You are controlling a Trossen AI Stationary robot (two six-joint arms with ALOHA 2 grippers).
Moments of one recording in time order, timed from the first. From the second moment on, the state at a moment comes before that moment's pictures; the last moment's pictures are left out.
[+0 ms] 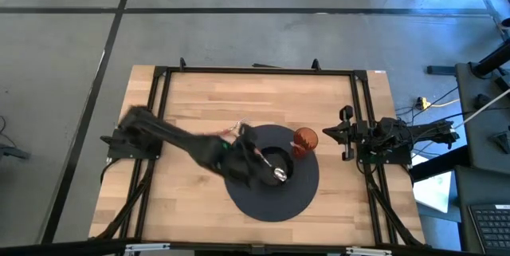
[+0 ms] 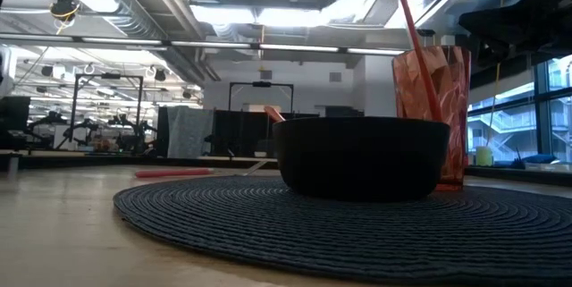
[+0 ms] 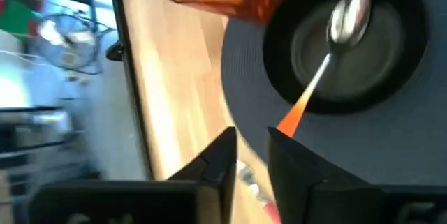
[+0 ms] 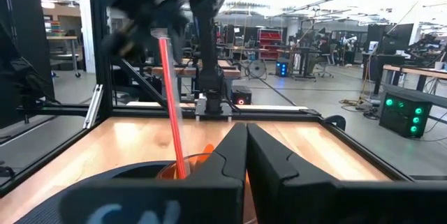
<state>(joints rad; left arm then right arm) -0.39 1.88 1.88 -1.17 -0.64 0.12 0.17 0.00 0.01 0.14 0.22 -0.08</state>
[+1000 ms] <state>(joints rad) -0.03 0.54 0.42 0.11 -0.32 -0.08 0.17 0.00 0.01 0.14 0.22 -0.08</state>
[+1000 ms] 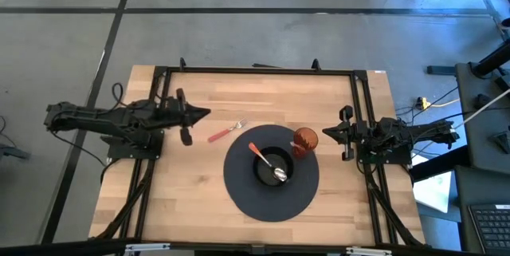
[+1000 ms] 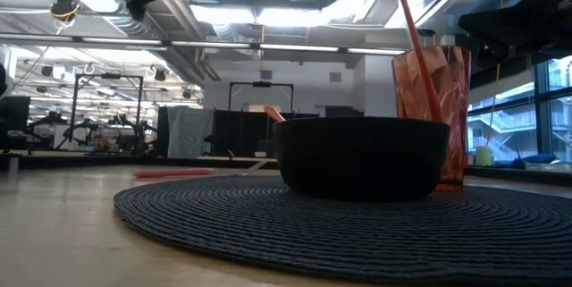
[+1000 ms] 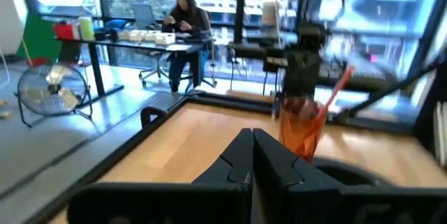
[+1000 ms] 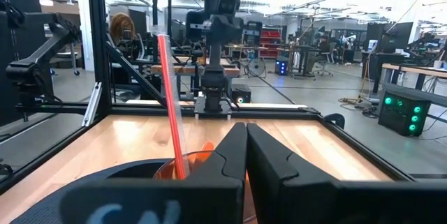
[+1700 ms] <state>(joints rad) 0.01 0.42 0.15 0.36 -0.30 -0.10 0.17 0.00 0.01 0.13 0.22 -0.06</state>
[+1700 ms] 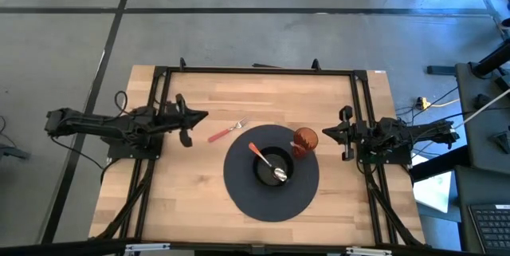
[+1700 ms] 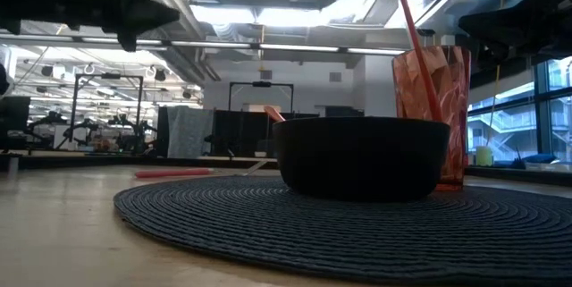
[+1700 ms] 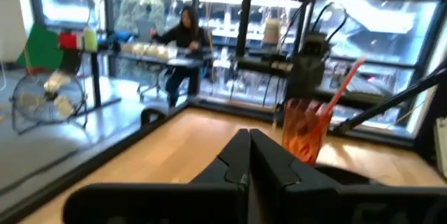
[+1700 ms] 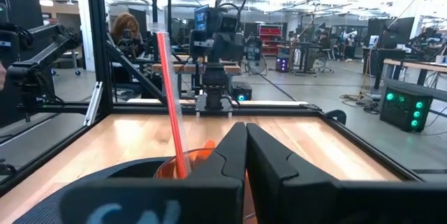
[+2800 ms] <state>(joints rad) -0.06 0.25 0.01 0.39 -0.37 -0.07 0.17 0.00 0.01 0.13 0.21 -0.06</state>
